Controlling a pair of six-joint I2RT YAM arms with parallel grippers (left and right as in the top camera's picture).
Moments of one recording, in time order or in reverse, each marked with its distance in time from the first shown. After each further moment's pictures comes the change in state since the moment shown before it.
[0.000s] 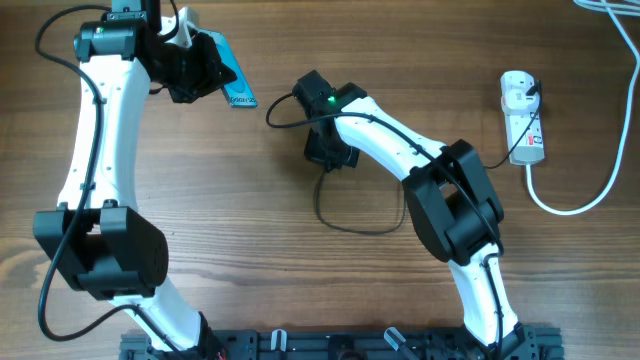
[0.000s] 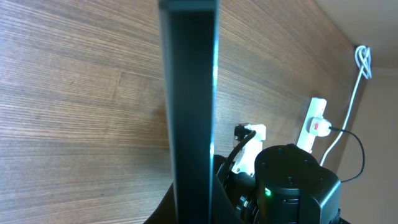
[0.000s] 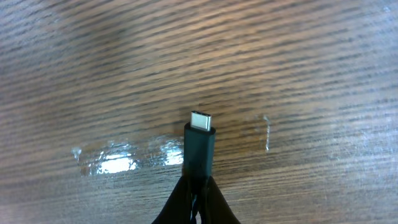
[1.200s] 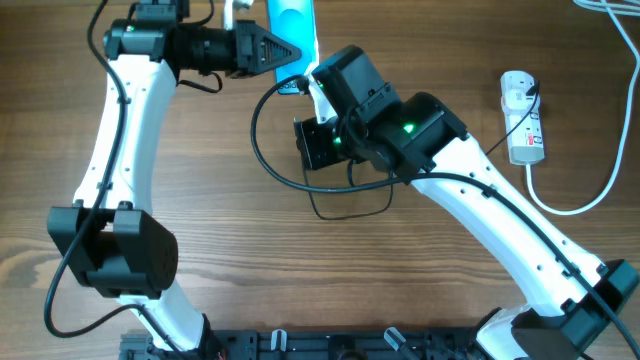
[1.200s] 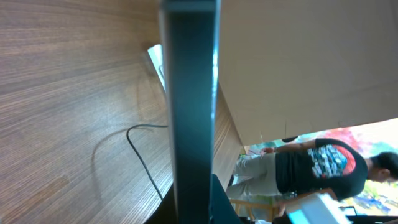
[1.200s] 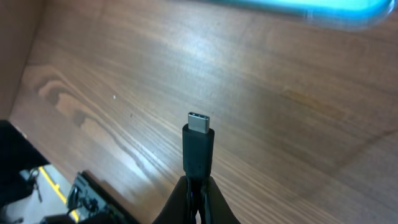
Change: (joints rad) left arm -0.093 0.000 -0.001 0.192 0.635 0.277; right arm 0.090 -0.608 -0.036 -0.045 -0.206 -0.436
